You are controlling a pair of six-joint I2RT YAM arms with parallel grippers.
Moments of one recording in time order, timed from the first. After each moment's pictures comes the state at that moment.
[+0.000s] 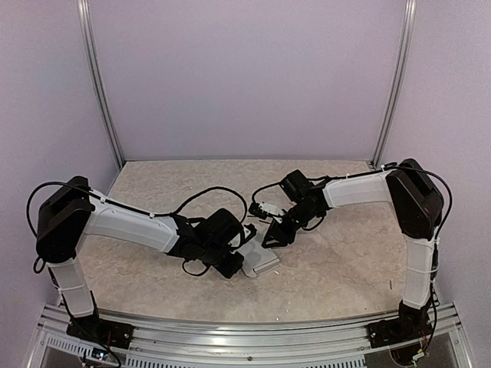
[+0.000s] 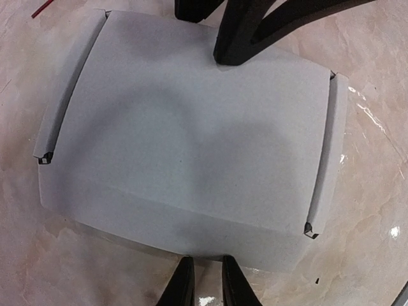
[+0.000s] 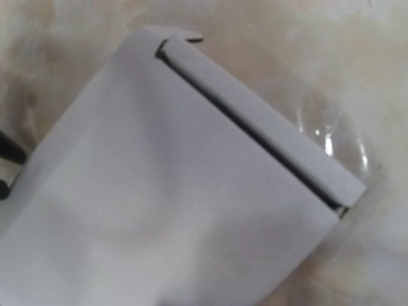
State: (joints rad) left arm -1.03 1.84 1.06 -0.22 -0.06 -0.21; right arm 0.68 2.03 1.33 -0.42 -0.52 -0.42
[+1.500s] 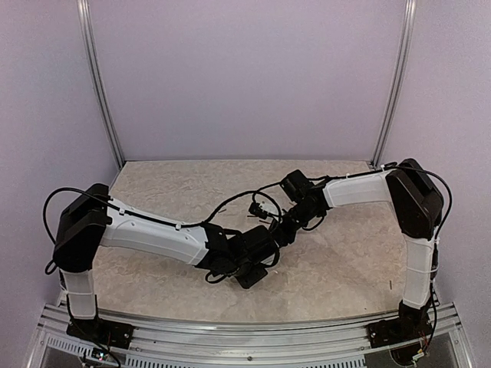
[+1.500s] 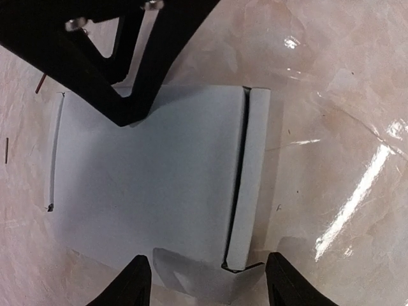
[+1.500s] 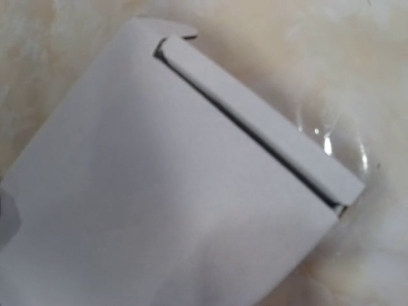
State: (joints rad) left arm -1.22 1.98 1.31 -0.44 -0.38 -0.12; right arm 0.67 2.03 1.33 -0.42 -0.53 -0.42
